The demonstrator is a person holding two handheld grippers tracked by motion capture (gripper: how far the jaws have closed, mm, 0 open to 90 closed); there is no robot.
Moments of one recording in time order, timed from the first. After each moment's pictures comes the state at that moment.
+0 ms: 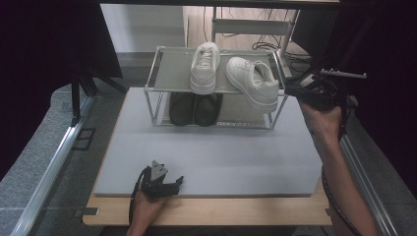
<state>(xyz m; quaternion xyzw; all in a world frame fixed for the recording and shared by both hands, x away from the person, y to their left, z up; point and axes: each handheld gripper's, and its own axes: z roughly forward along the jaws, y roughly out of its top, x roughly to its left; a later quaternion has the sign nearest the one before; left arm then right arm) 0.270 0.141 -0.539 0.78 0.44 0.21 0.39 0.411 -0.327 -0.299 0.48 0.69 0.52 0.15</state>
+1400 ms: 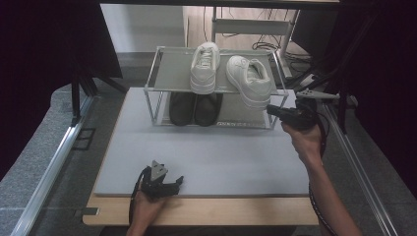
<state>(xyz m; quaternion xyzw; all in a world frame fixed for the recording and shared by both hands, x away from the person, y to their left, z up) 0.270 0.141 -0.539 0.78 0.44 0.21 0.39 0.386 -0.282 -0.338 0.42 0.73 0.51 0.15</state>
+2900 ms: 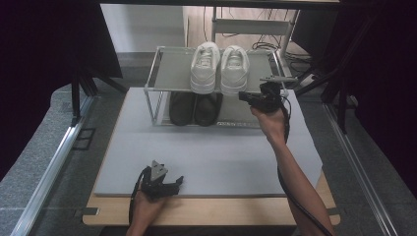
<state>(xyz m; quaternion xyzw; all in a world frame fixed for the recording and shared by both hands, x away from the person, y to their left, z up) 0.270 0.141 -0.539 0.78 0.44 0.21 0.39 0.447 -0.206 -0.346 0.42 0.74 0.51 0.15</state>
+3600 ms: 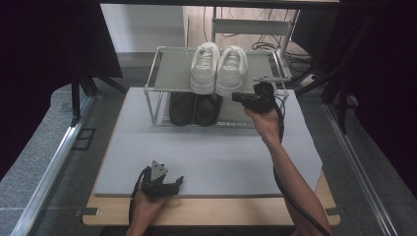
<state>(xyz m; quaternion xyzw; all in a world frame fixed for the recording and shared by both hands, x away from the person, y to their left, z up) 0.270 0.141 -0.539 0.78 0.44 0.21 0.39 0.447 -0.192 -0.349 0.41 0.74 0.52 0.13</state>
